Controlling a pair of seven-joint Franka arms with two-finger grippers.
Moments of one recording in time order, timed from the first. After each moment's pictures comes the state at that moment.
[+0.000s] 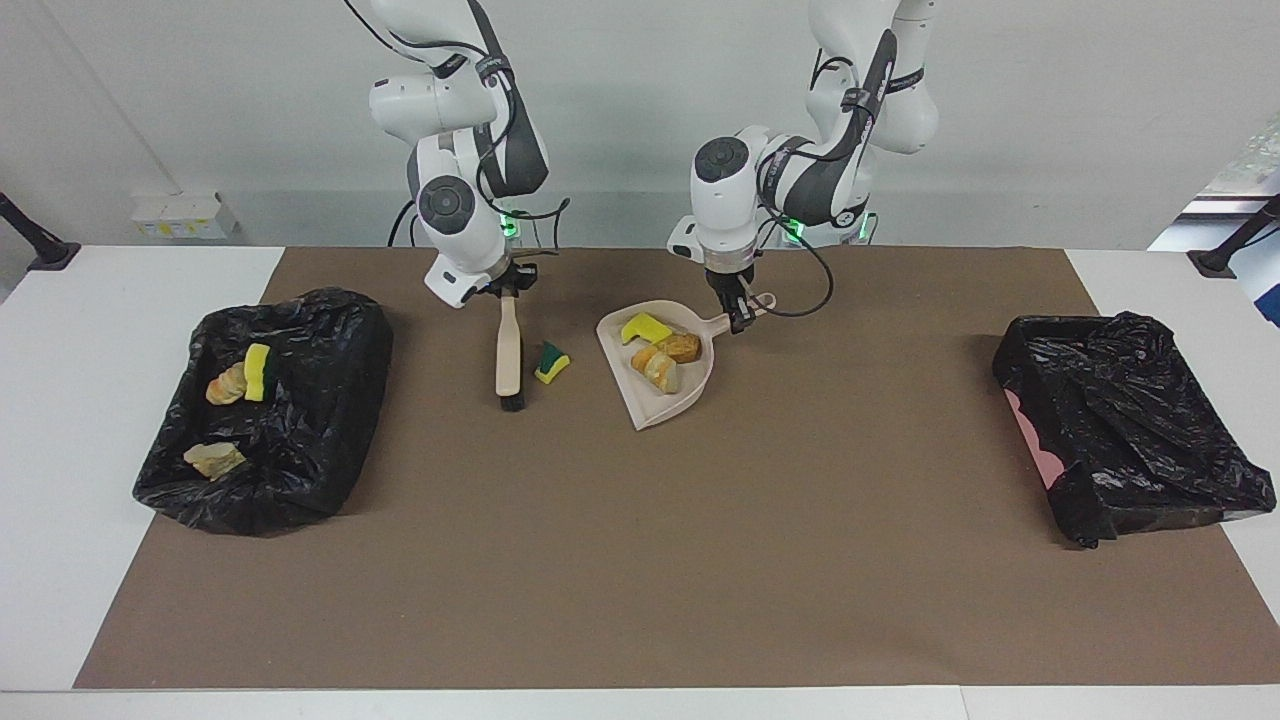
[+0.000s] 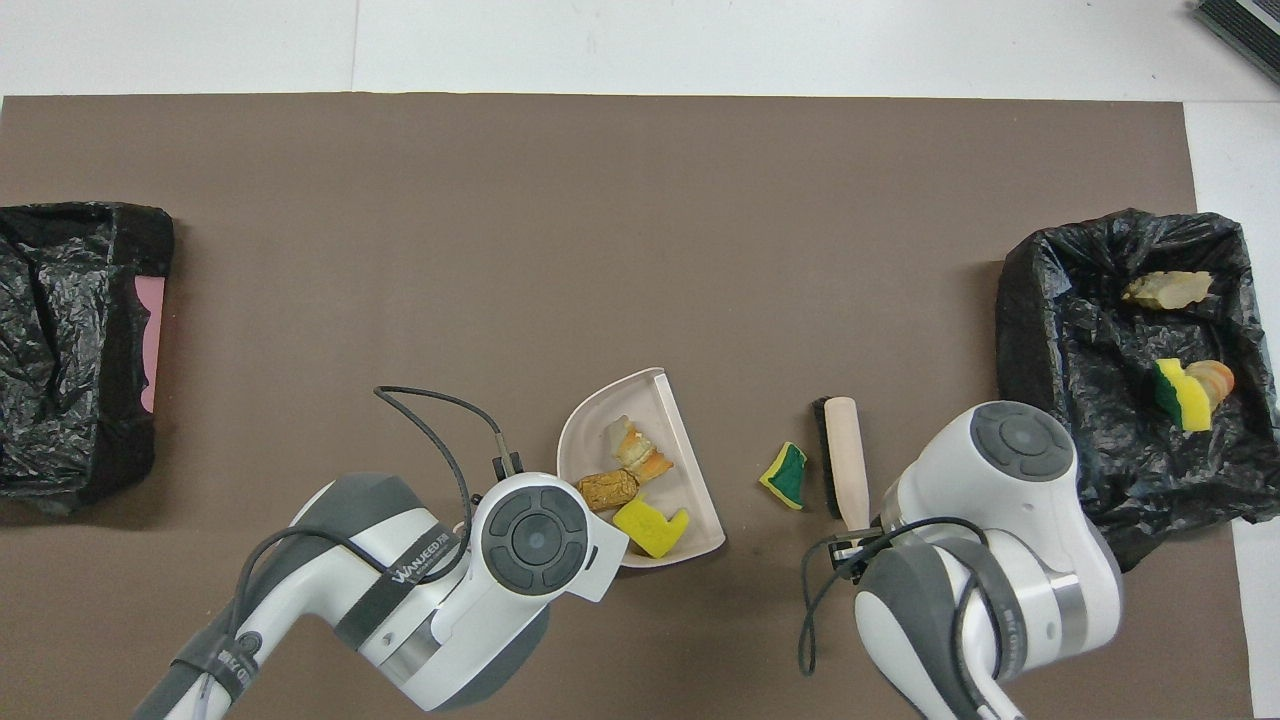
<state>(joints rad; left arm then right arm) -0.74 0.00 0.00 -2.26 0.15 2.14 0.50 0.20 -0.12 0.14 -2.43 0.16 1.94 0.20</state>
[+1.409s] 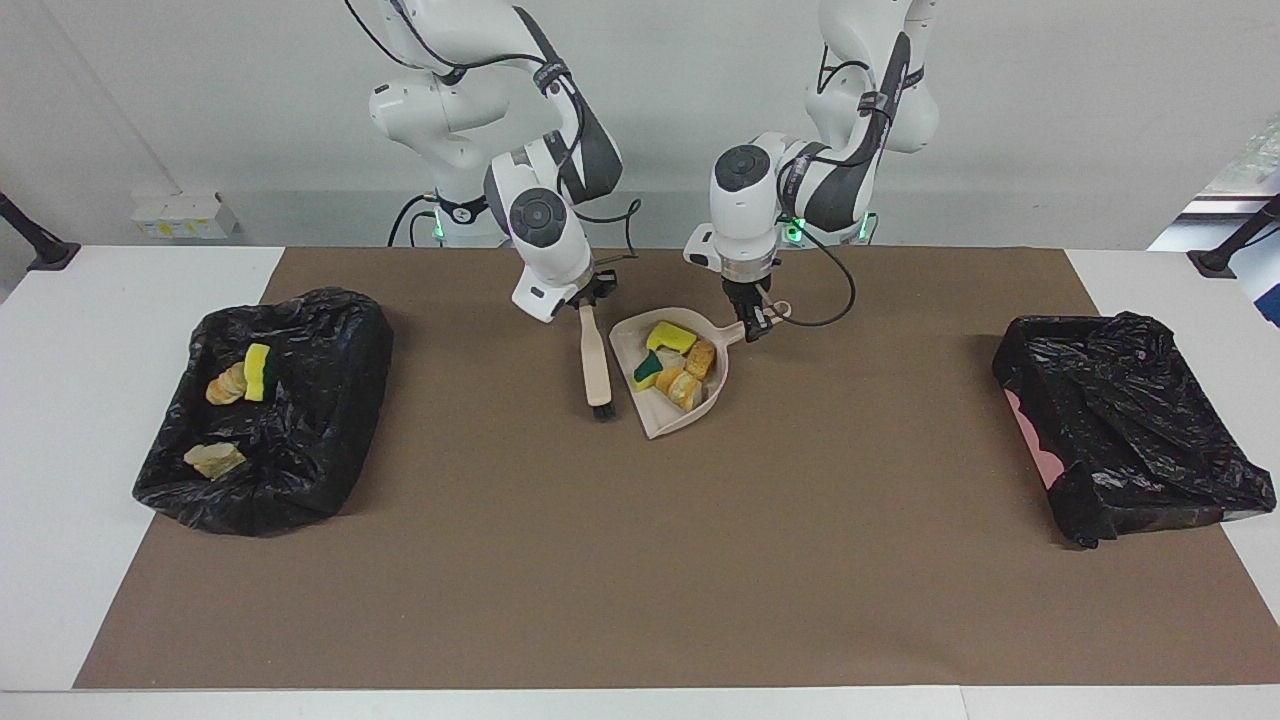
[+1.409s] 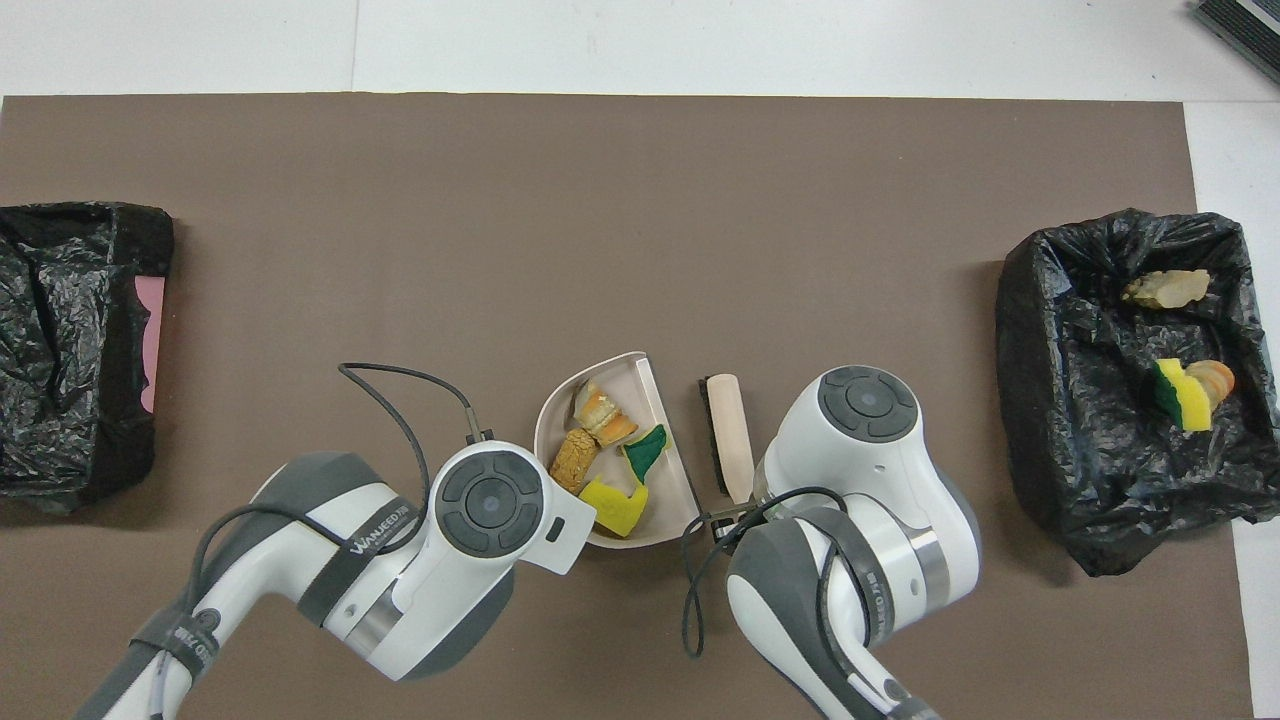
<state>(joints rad) -0.67 0.01 0.02 -2.25 0.15 2.16 0.60 0.34 0.05 0.14 -2.20 0.23 1.91 0.20</state>
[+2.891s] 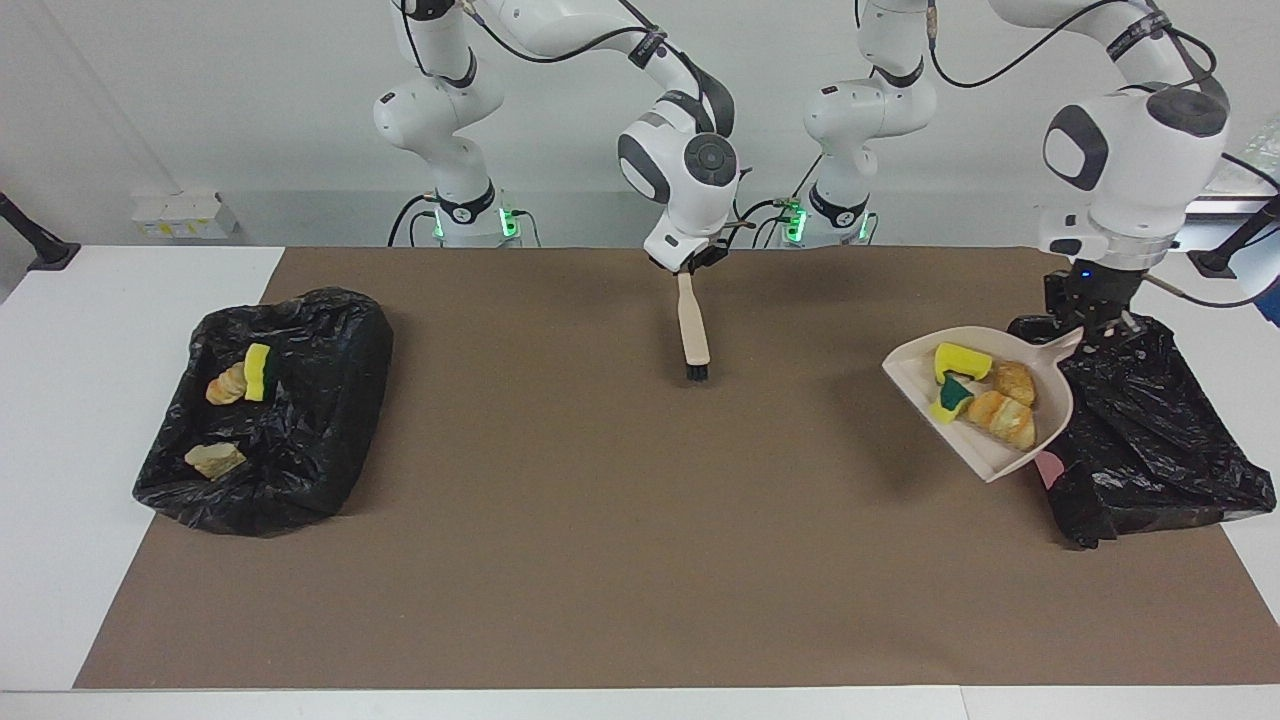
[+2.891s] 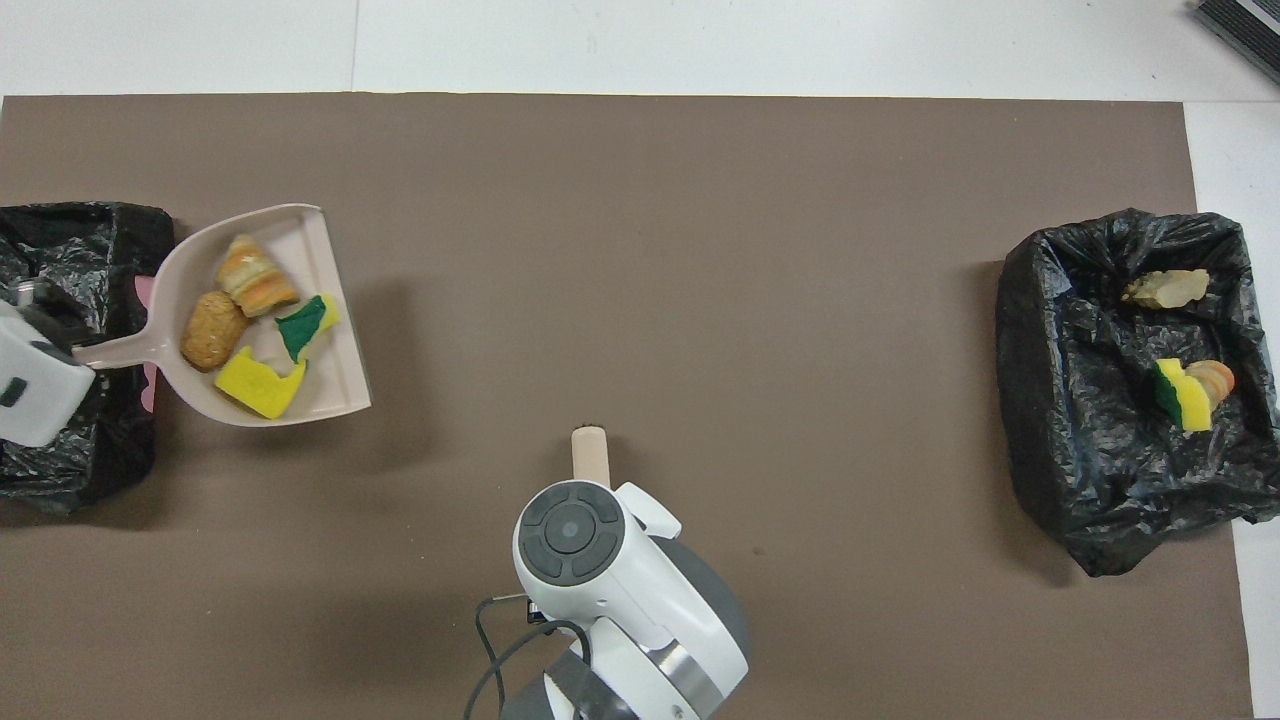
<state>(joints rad) 0.20 -0.08 0.04 -2.04 0.17 2.16 1.40 0.72 0.24 0.16 -1.95 0.23 1.94 0.73</state>
